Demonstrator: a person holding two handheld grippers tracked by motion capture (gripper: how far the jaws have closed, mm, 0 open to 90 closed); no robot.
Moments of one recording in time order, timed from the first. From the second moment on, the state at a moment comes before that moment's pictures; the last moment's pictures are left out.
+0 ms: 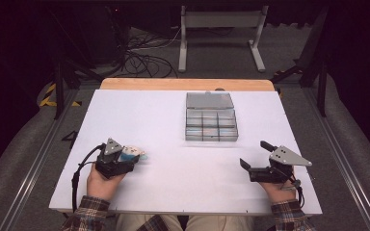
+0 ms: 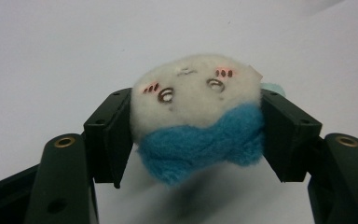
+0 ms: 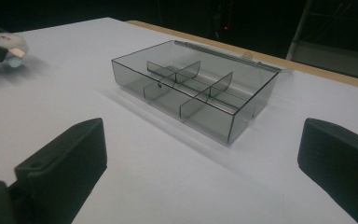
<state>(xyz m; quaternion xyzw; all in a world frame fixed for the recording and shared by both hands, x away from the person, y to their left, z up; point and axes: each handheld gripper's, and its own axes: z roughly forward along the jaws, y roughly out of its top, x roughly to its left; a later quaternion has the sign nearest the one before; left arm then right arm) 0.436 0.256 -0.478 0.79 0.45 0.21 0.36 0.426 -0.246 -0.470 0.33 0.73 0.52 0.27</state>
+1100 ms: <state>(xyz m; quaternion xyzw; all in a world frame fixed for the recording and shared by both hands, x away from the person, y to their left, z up) 0.451 0.187 -0.468 0.80 0.40 0.21 0.39 0.427 -0.248 -0.473 0.33 0.74 0.53 0.26</state>
